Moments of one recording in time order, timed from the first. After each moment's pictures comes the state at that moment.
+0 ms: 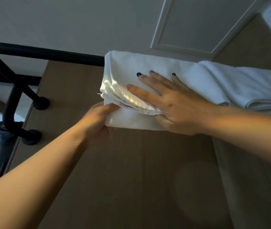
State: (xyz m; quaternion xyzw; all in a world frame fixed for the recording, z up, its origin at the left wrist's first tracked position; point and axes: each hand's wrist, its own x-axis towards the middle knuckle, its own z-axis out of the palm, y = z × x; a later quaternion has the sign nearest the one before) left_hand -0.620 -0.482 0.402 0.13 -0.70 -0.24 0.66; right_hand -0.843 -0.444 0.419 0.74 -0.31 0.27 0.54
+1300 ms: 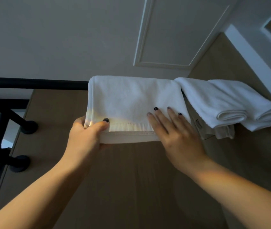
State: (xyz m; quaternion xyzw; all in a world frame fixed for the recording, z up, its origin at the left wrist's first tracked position) left_hand -0.651 -0.430 0.380 0.22 -0.58 -0.12 0.78; right_hand -0.866 -0.497 0.363 0.52 -0.32 0.46 0.64
